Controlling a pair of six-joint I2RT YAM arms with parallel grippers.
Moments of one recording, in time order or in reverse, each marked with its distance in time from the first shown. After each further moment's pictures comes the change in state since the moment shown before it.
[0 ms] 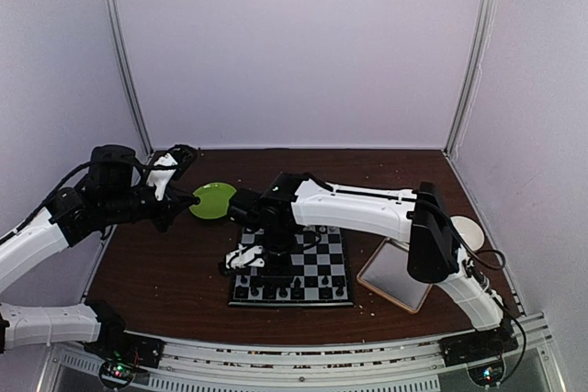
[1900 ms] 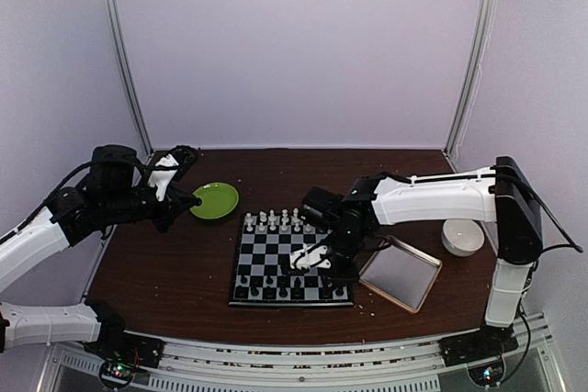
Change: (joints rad) left arm 0.001 0.007 0.000 0.000 0.019 0.007; right arm -0.111 -0.532 -0.832 0.336 0.043 -0.040
